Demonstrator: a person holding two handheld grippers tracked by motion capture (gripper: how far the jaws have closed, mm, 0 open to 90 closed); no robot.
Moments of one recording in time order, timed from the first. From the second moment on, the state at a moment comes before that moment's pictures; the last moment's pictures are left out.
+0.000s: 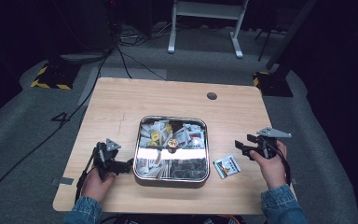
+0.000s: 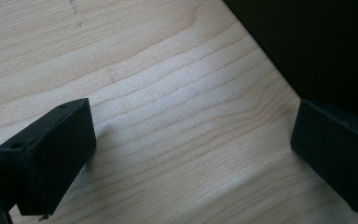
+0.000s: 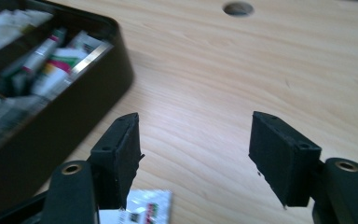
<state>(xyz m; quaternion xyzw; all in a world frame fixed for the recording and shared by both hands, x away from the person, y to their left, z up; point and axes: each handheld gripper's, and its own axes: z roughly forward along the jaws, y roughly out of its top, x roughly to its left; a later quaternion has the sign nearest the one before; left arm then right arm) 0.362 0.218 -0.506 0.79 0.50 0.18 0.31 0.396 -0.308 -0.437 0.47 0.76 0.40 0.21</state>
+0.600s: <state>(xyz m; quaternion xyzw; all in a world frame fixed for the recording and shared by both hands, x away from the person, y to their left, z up) 0.361 0.217 -0.506 0.80 0.49 0.17 0.31 0.403 -0.347 -0.496 0.51 0.77 0.32 0.20</state>
